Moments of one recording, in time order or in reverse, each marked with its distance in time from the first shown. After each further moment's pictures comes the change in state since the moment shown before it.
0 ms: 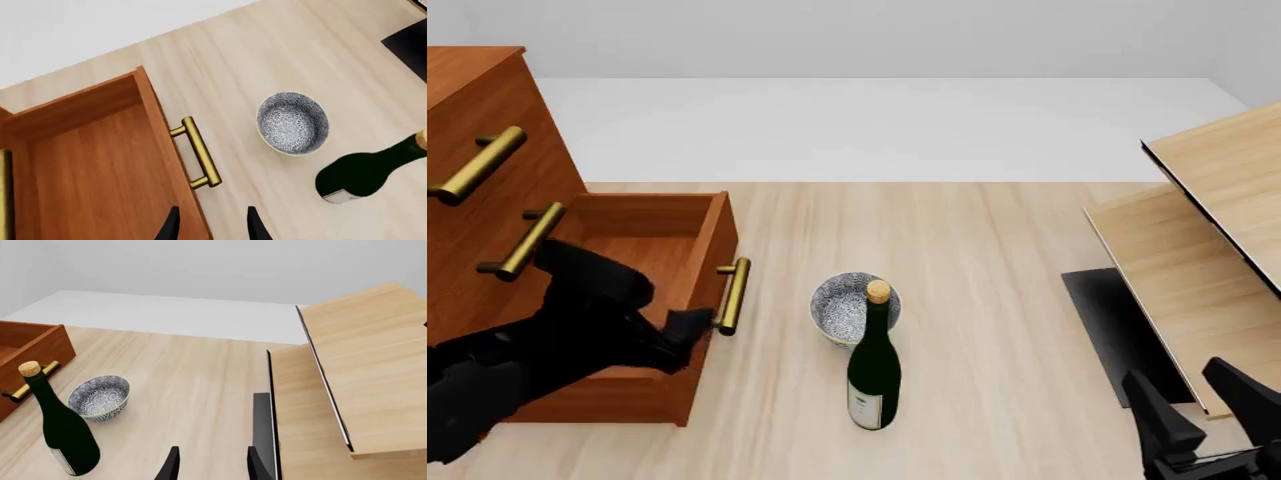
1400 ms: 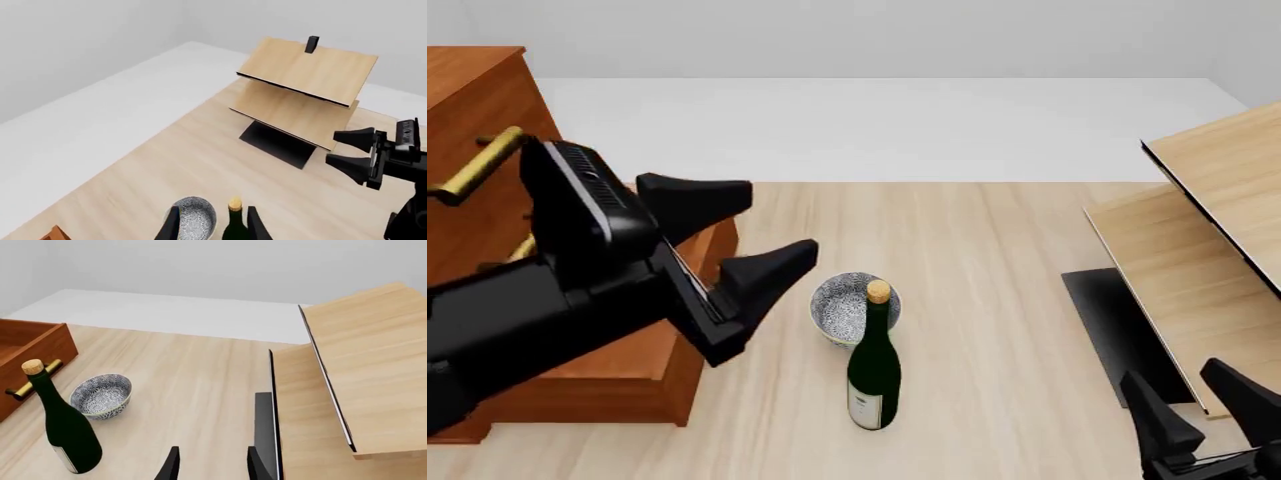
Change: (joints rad) left arm -0.445 -0.121 -0.239 -0.075 -0.014; right arm 0.009 -0.004 0.000 0.008 0.000
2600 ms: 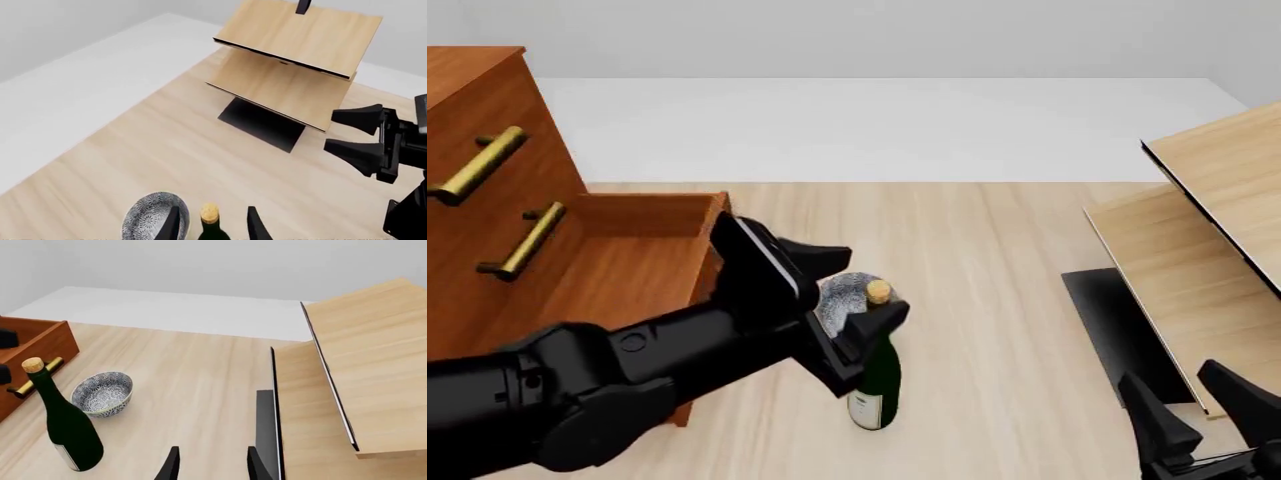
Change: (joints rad) left arm -0.074 0.360 0.046 -0.306 -0.041; right arm 0.005 0.006 0.000 0.006 0.005
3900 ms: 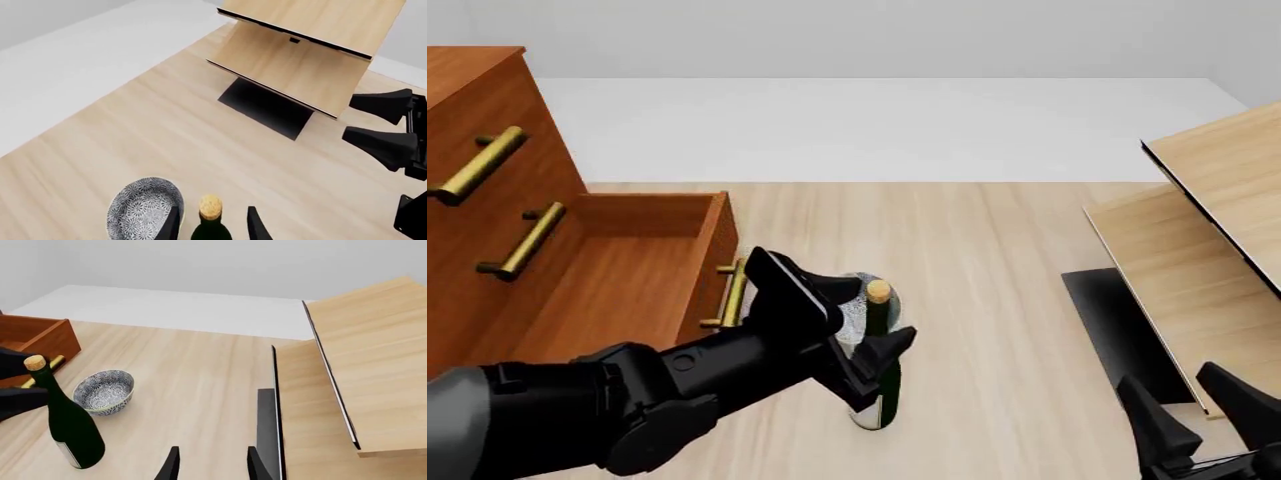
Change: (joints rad) left arm 0.006 0.157 0.039 -0.137 -0.046; right arm 0.006 -0.016 0.000 0.021 0.001
